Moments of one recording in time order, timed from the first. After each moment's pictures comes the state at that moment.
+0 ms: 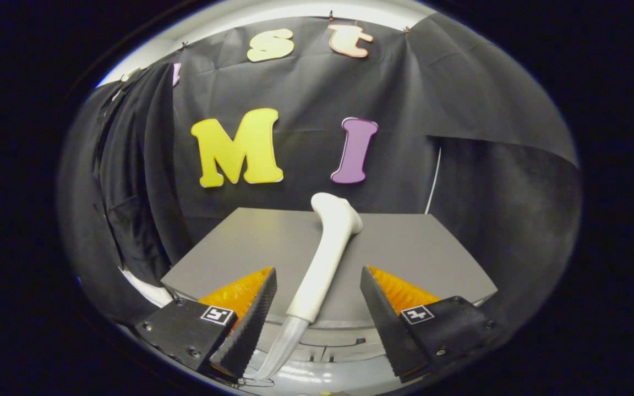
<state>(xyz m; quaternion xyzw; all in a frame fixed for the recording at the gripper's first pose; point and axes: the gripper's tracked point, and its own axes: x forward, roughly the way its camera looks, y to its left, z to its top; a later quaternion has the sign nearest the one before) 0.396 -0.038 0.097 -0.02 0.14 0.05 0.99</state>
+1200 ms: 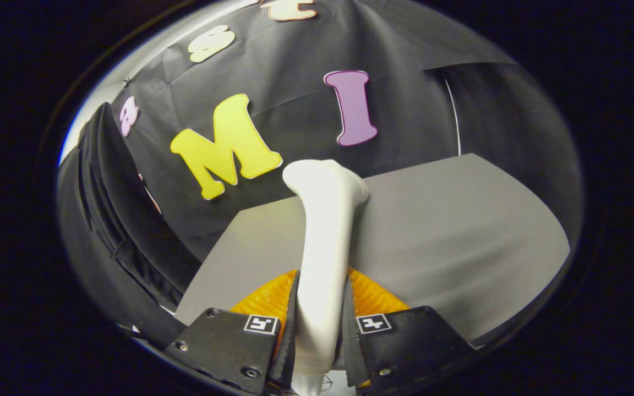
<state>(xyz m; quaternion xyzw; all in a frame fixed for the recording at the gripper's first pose) 0.461 -0.026 0.075 0.14 0.19 0.11 0.96</state>
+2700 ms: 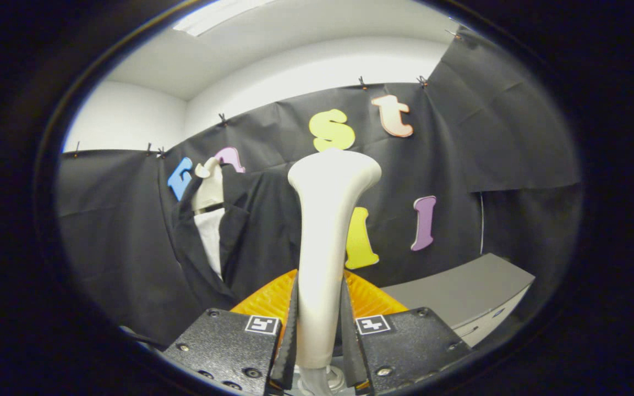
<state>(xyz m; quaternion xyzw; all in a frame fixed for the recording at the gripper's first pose) 0.200 0.245 0.315 0.10 -0.06 0.16 0.98</state>
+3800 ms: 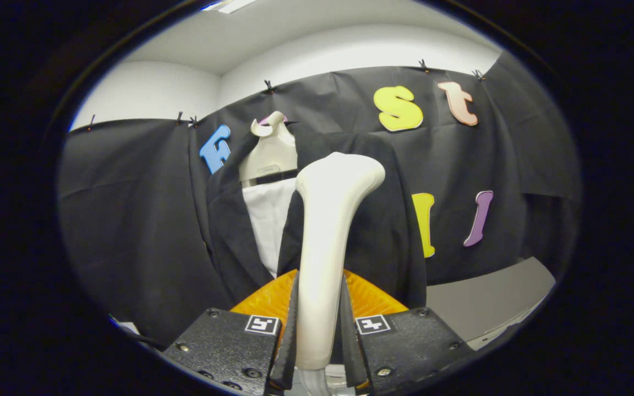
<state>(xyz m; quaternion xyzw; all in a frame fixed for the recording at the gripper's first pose) 0.245 0.392 0.293 0.04 0.00 0.22 0.97</state>
